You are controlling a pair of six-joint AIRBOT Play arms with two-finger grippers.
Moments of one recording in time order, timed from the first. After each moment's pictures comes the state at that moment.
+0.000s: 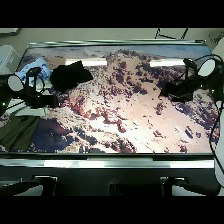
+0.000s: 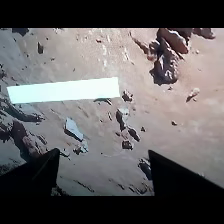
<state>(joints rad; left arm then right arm) -0.06 -1.34 1.34 1.50 -1.32 -1.62 -0.05 -1.44 1.53 -1.32 1.42 1.72</state>
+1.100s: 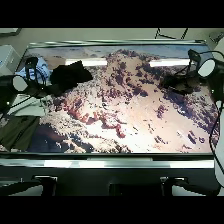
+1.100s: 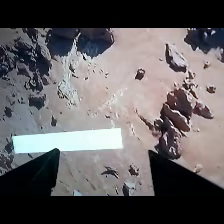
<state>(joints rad) -0.06 -1.38 1.34 1.48 -0.95 -1.66 -0.05 -1.44 1.53 -1.34 1.19 1.72</state>
